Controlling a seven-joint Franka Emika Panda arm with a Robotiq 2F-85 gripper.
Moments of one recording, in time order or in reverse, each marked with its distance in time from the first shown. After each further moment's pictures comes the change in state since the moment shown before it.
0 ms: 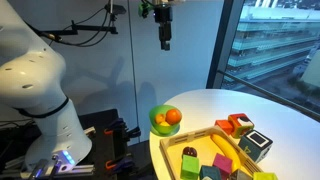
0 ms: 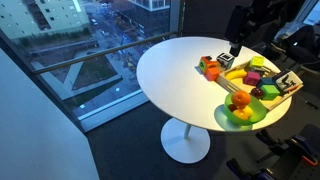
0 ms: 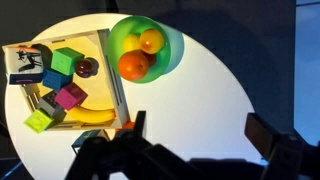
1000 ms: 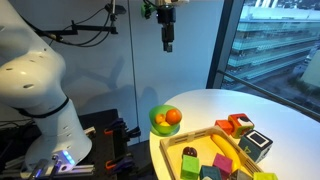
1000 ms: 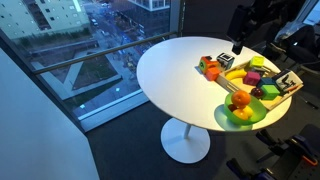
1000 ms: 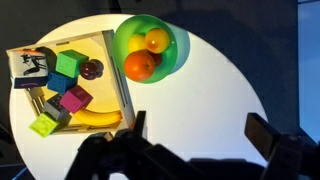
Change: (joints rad) arm 0.013 0.013 -0.049 -0.001 -0.013 0.001 0.000
